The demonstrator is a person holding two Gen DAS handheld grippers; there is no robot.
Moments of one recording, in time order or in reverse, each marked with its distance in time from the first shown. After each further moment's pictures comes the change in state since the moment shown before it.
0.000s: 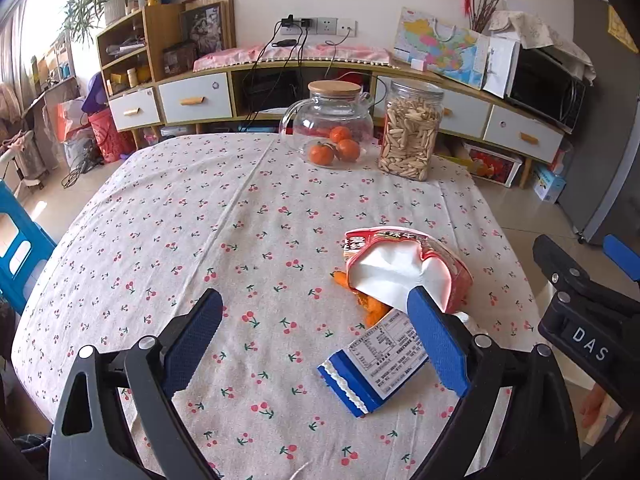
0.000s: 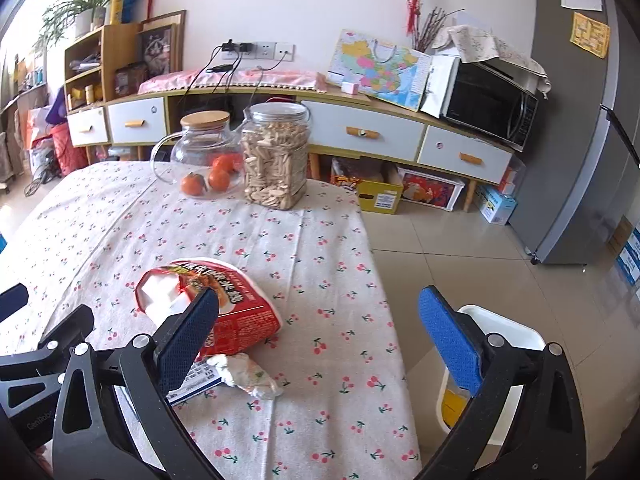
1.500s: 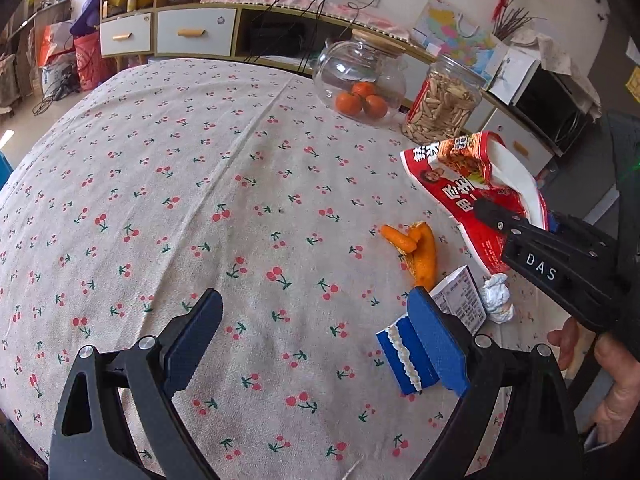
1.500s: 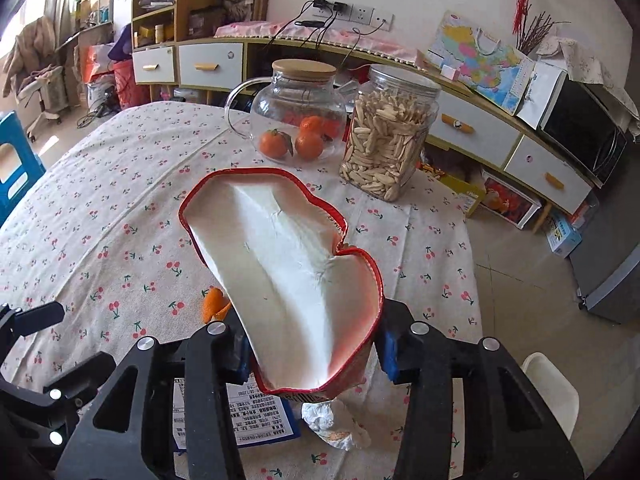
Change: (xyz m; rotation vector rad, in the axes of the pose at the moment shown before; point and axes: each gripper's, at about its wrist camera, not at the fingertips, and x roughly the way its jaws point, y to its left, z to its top) left arm 0.048 0.060 -0.024 -0.139 0.153 -0.206; right arm 0.057 0.055 0.026 -0.192 0.097 0.201
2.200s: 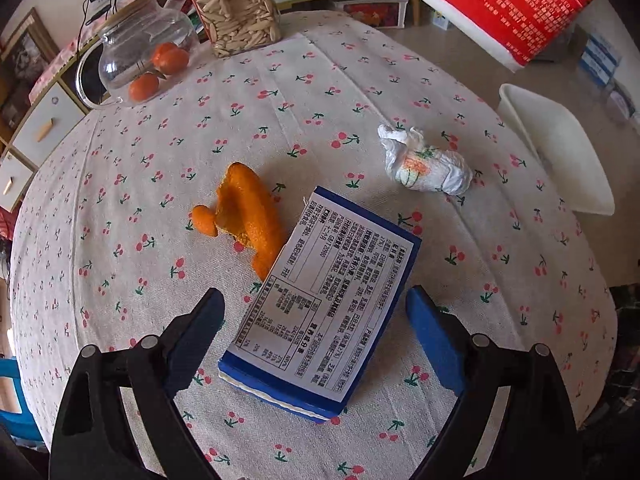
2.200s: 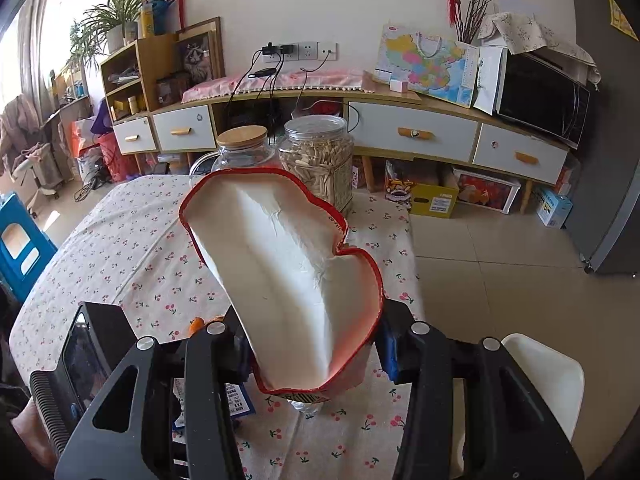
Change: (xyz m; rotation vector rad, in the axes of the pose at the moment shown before) left arm 0.070 -0.127 -0.016 0.651 0.288 0.016; right arm -0.054 -0.076 -0.006 0.200 -0.107 0.027
